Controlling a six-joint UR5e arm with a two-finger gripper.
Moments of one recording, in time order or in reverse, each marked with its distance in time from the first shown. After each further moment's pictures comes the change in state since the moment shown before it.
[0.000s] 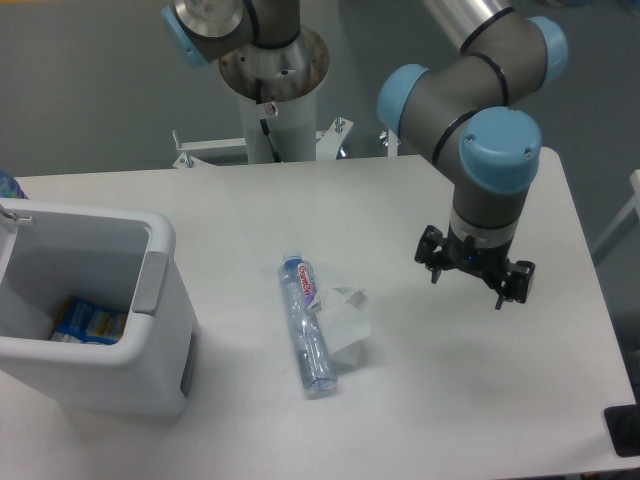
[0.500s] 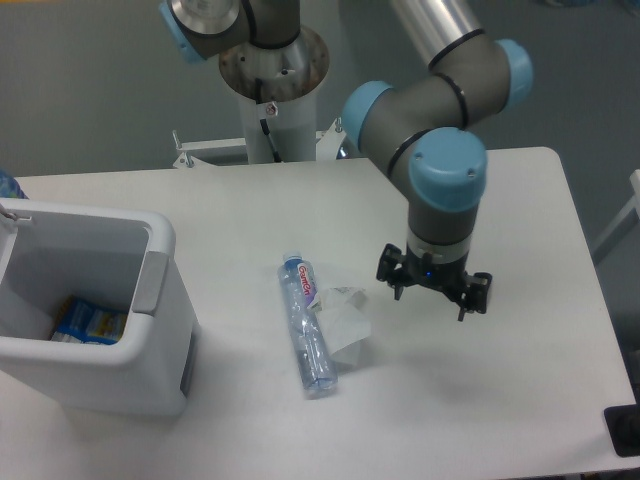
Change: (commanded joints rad) arm -0.058 0.025 -0.143 0.178 -0.002 -0.088
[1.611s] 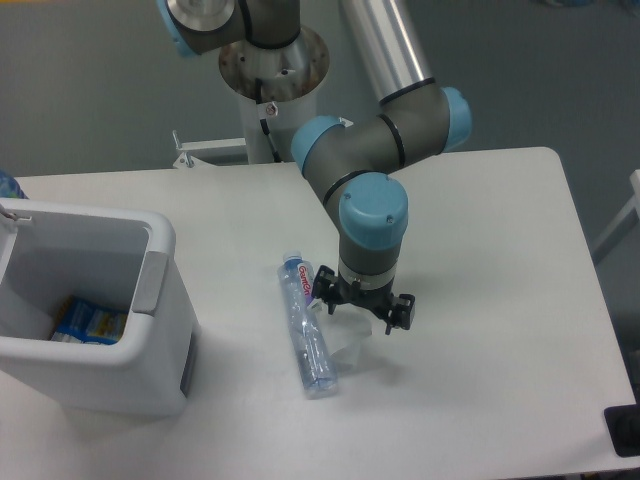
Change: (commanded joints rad) arm -0.077 -0.057 -0.089 0.002 -0.051 -0.115
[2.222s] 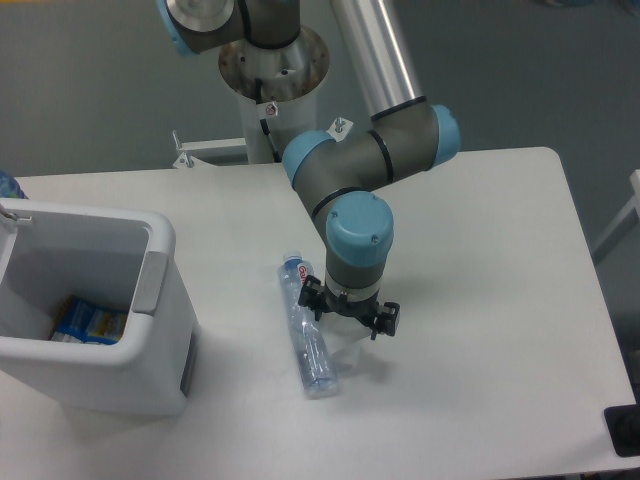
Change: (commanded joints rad) arm -0.029 -0.026 0.011 0.002 0.006 -0.054
